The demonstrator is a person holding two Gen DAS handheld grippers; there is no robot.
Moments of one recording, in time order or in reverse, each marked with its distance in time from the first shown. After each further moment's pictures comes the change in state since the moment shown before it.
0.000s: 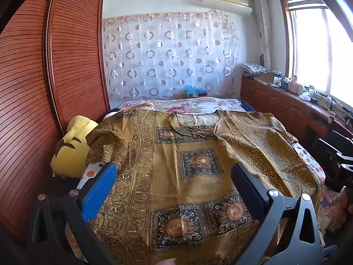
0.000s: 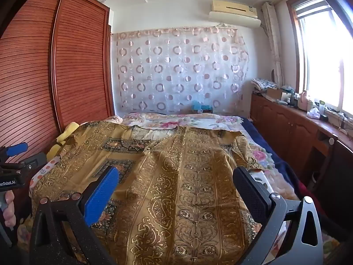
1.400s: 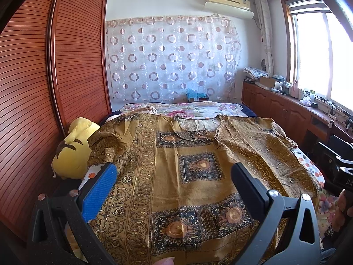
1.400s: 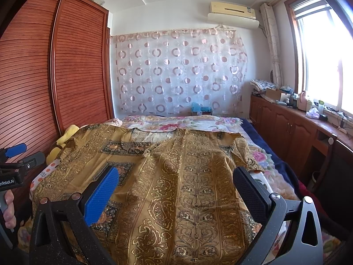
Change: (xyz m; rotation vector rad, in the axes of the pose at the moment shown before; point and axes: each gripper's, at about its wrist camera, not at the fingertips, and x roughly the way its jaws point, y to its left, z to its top) left arm -0.004 0.002 0.003 -0.021 -0.013 0.000; right arm 0.000 0.001 0.001 0.007 -0.018 -0.002
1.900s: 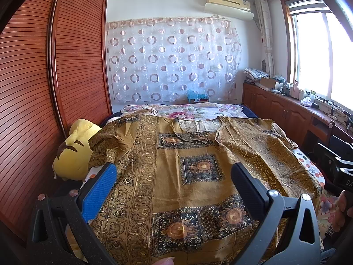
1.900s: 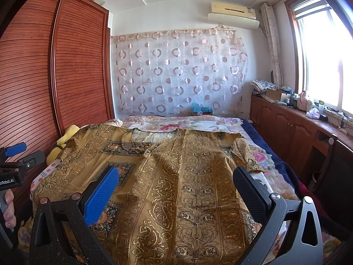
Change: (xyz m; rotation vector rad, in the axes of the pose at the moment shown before) left arm 0.000 0.003 0.002 -0.001 -0.003 0.001; right arm 0.000 0.001 0.000 0.000 -0.001 0.001
